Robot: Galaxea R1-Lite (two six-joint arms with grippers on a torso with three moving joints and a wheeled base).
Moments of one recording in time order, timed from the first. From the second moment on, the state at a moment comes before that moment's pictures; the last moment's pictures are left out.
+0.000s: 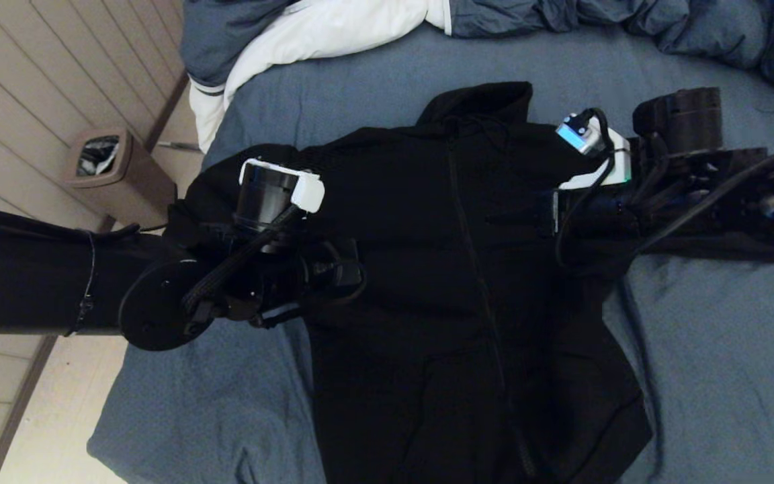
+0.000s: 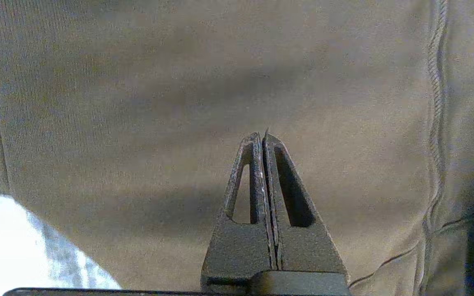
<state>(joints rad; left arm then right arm) -0.71 1.84 -1.19 -0.25 0.20 -0.46 0.23 1.71 -1.36 0.03 0.48 0.10</state>
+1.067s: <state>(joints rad) -0.71 1.86 -1.21 -0.25 0.20 -0.46 -0.04 1.37 -0.91 0.19 0.47 -0.02</state>
